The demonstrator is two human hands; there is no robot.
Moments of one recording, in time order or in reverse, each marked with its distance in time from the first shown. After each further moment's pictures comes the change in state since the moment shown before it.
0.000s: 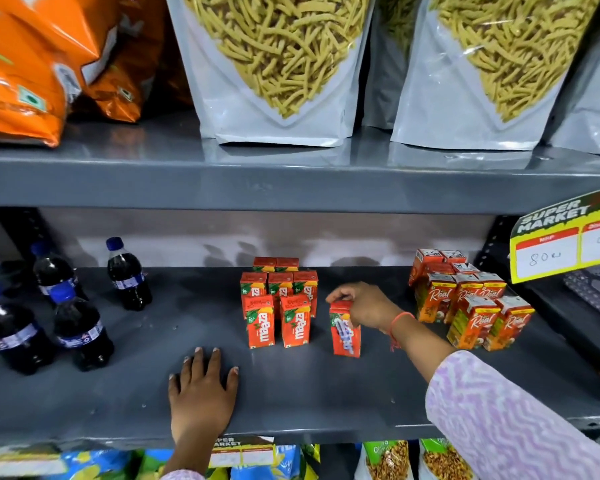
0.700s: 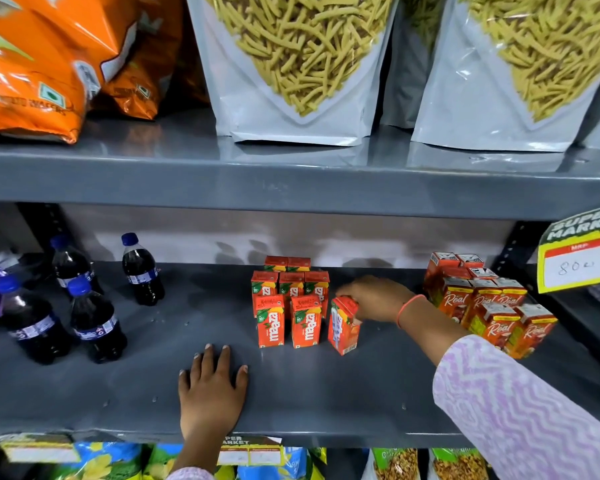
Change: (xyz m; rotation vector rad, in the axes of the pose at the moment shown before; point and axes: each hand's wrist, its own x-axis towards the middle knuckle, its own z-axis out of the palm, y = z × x) left_hand 0.001 0.000 0.002 -0.004 0.016 0.003; right_hand 0.012 -0.017 -0.012 -0.821 -0.156 -0.300
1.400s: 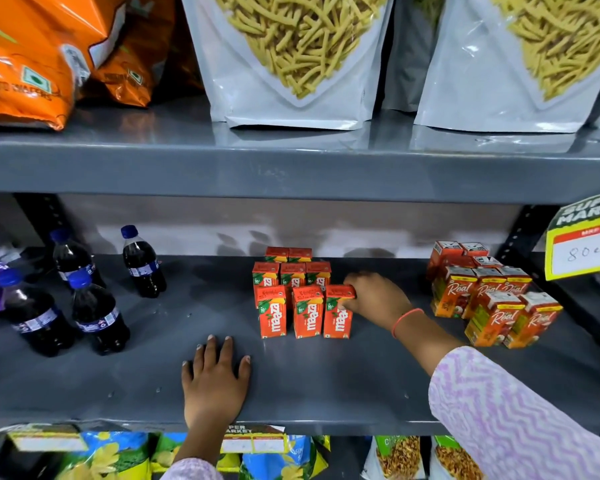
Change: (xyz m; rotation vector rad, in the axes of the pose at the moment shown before) left_hand 0.000 0.002 -0.003 -0.012 -0.031 0.000; right_hand 0.004 -0.003 0.029 0.137 0.242 0.206
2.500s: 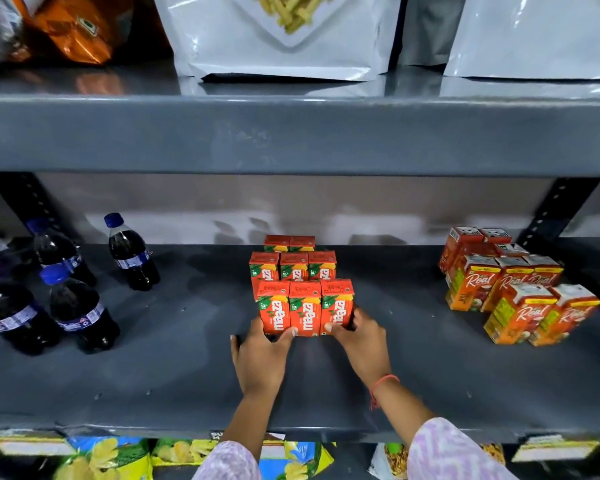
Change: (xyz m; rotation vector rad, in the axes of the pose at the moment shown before) left_hand 0.019 0.072 0.022 -0.530 0.129 -0.113; right_hand -0.025 -0.022 0.094 0.914 0.233 0.363
